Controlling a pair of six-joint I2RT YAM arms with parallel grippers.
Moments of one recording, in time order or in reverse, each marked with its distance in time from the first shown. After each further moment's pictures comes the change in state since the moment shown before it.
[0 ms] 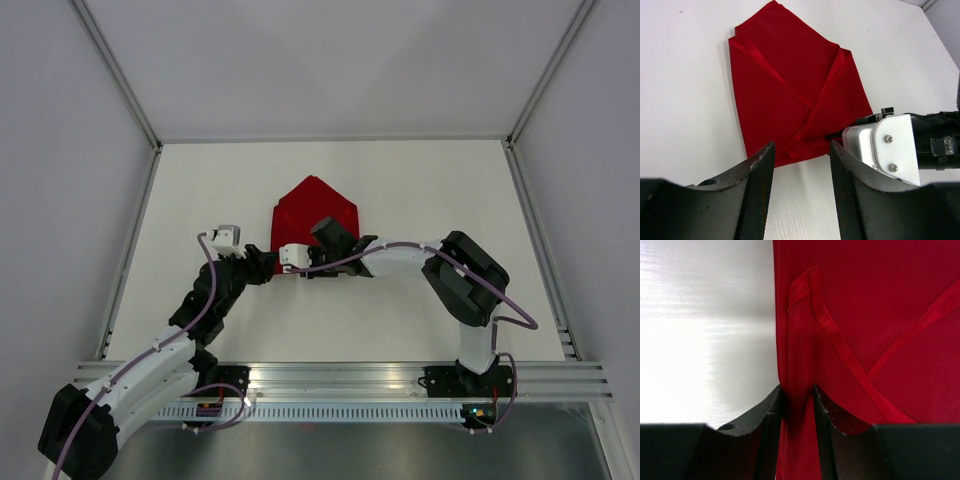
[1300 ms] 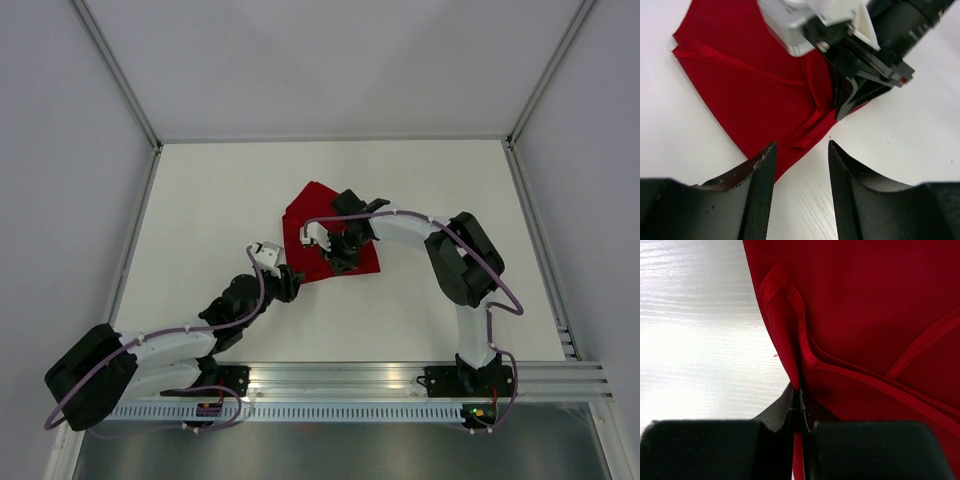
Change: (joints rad) left arm -0.260 0.284 -0.078 0.360 -0.066 0.179; right arm -0.198 0.104 0.250 -0.545 -0.346 0.018
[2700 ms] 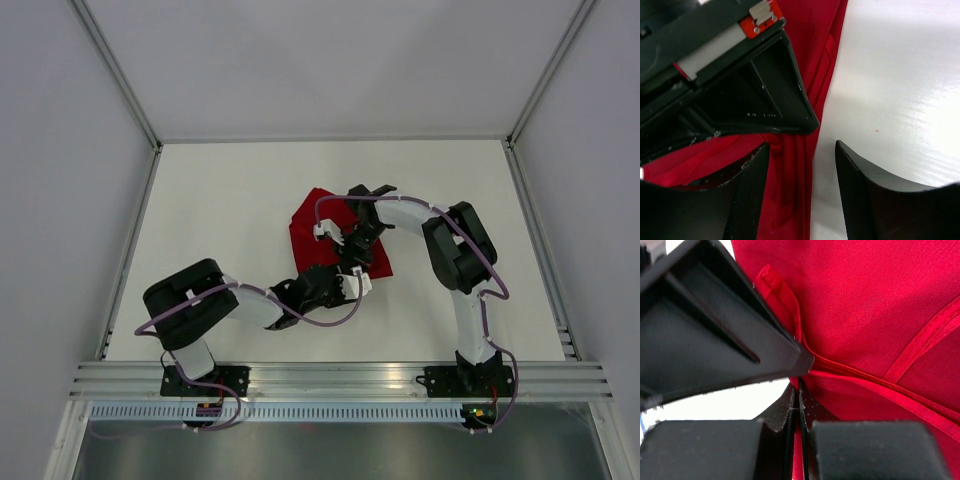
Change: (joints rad) left arm -0.217 0.678 0.390 0.005 0.108 0.731; right arm -0.112 0.123 0.142 -0.327 -0.167 -0.114
